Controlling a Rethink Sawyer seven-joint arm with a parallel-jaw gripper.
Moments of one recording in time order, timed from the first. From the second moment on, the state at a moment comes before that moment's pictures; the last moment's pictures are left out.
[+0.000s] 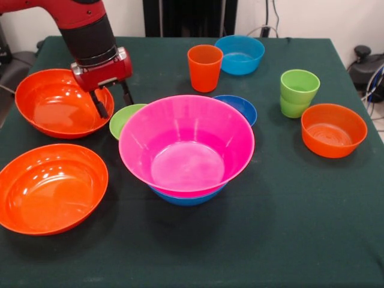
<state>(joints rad) -1.12 -0.36 0.76 1.68 -0.83 0.65 1.40</state>
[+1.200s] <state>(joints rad) -1.11 -0.38 0.76 1.66 -0.83 0.65 1.40</state>
